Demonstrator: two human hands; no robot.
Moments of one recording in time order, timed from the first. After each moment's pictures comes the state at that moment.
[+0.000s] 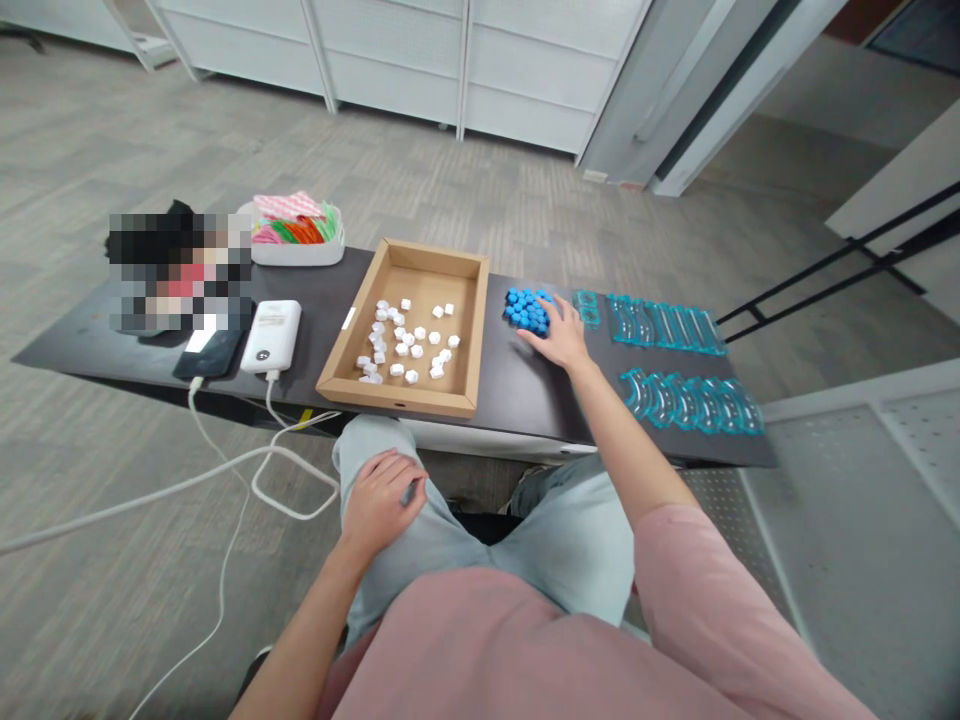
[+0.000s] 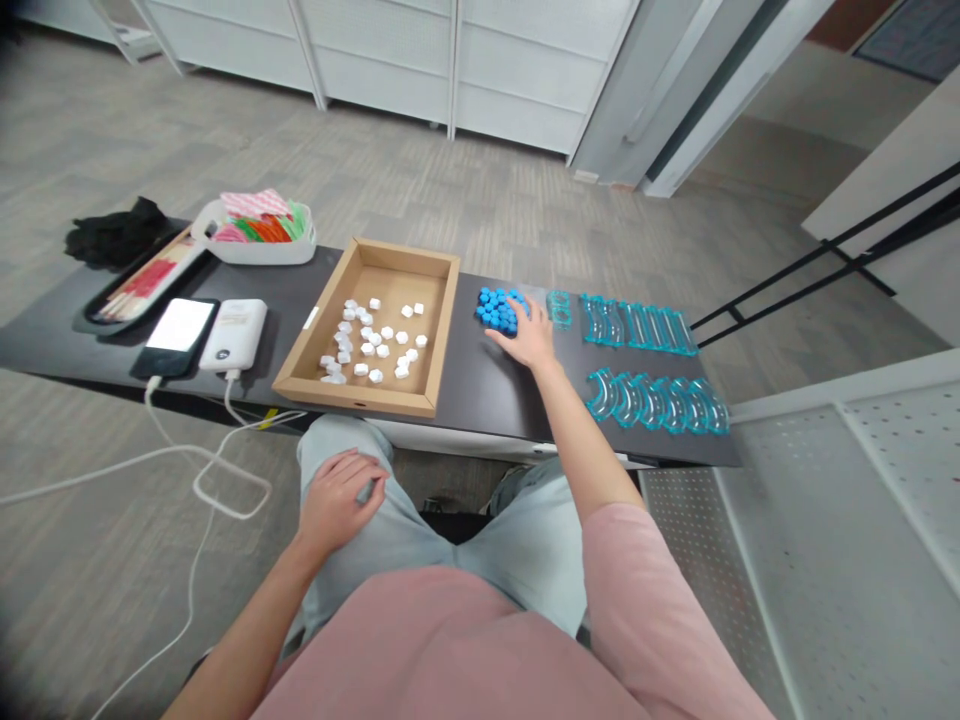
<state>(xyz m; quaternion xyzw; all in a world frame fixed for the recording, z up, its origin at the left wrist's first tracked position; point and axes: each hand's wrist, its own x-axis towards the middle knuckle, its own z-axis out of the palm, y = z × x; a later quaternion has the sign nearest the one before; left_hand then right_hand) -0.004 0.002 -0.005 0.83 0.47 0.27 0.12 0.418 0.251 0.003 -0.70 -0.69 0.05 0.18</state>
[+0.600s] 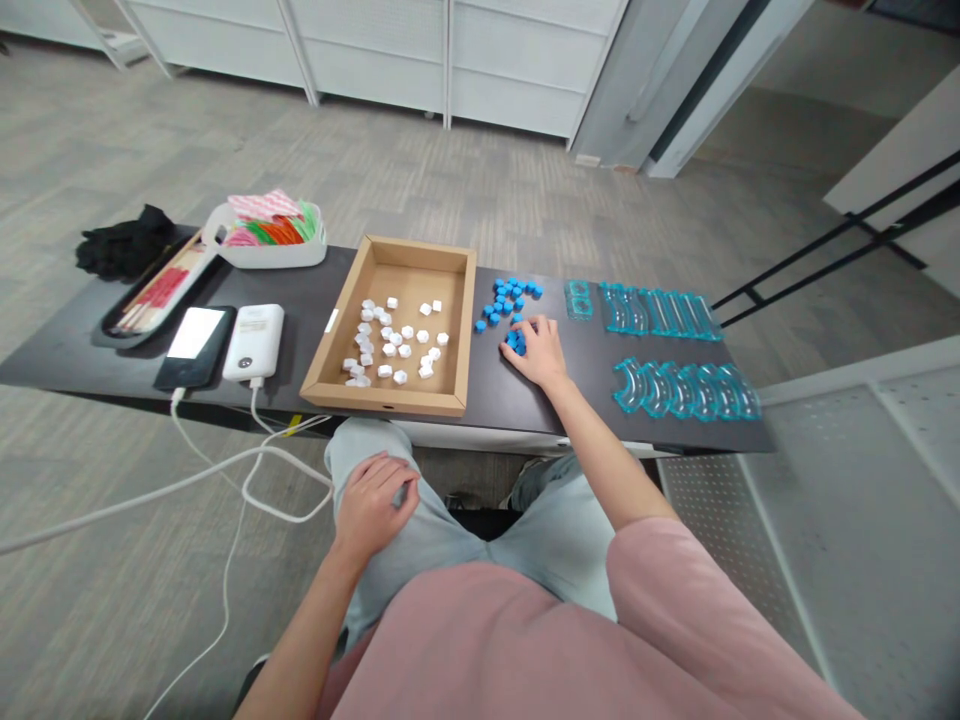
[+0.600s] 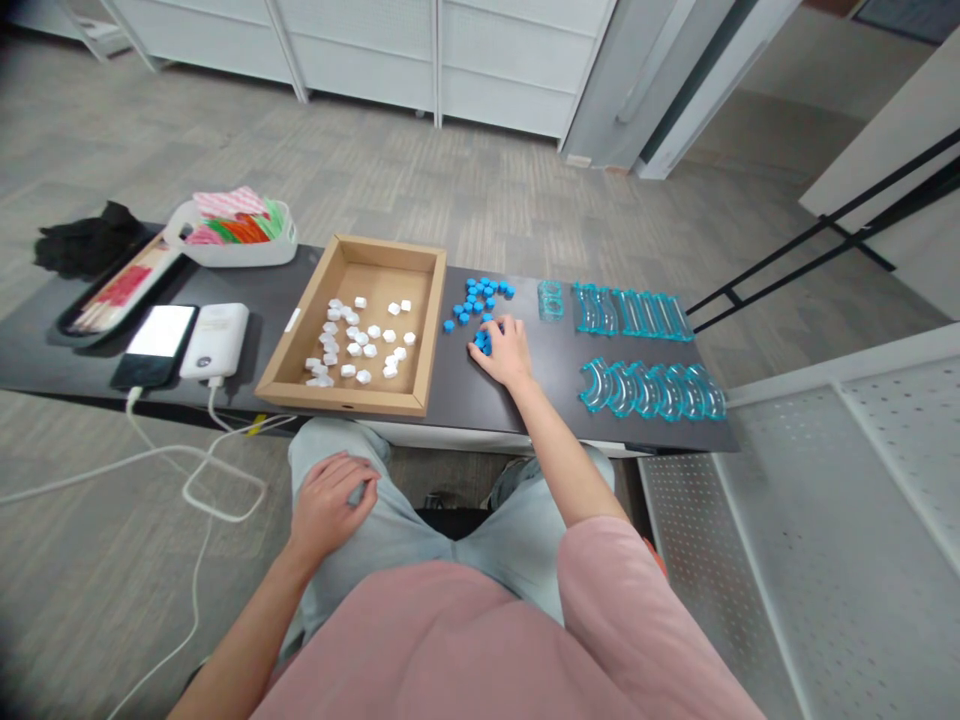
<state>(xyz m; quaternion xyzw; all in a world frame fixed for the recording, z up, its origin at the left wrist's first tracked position) -0.004 0.002 -0.005 0.83 0.47 0.27 0.10 0.372 0.199 0.006 -0.68 -0.71 0.06 0.15</state>
